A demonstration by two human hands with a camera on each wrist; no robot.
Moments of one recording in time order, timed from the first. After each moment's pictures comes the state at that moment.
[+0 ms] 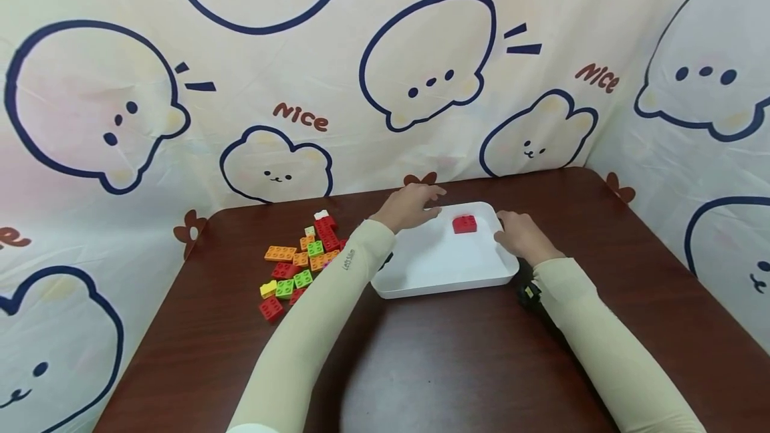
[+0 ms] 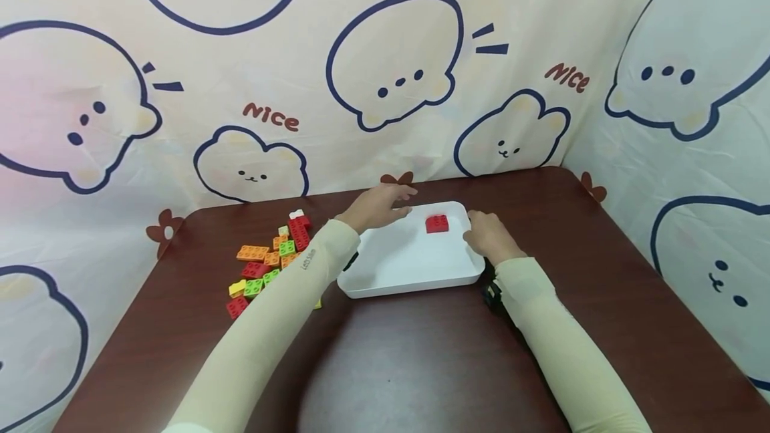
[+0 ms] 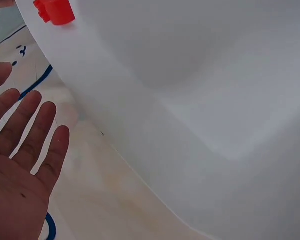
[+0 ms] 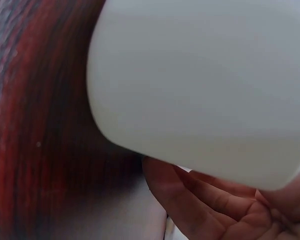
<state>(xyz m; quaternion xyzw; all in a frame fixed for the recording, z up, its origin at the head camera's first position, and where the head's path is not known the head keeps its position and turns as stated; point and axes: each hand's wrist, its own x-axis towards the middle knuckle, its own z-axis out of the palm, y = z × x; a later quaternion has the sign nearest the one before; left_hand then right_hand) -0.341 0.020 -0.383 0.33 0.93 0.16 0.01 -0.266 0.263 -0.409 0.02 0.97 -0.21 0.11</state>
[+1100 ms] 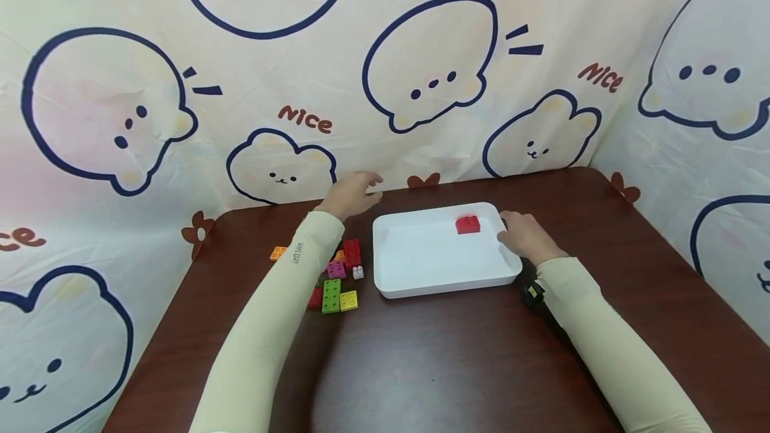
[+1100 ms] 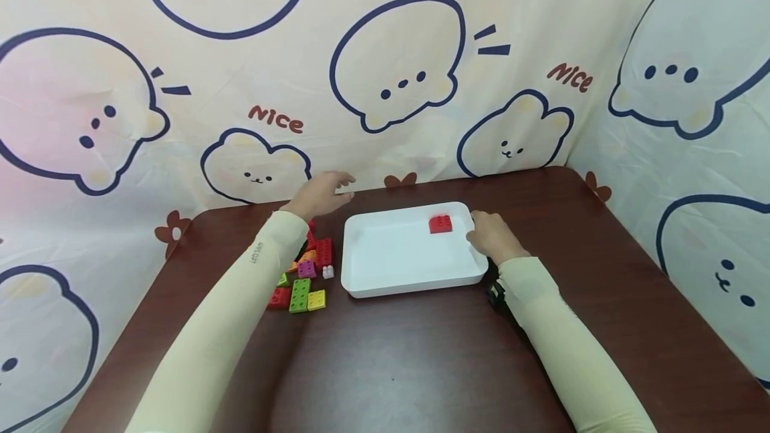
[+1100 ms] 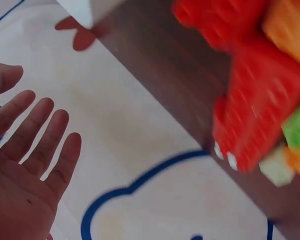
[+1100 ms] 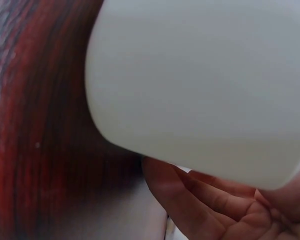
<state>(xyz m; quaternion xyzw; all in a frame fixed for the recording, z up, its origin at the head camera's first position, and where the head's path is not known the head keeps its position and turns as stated) -0.362 -0.085 -0.355 0.22 0.96 0.15 0.00 -0.265 0.264 -0.409 0.02 0.97 -0.22 0.11</state>
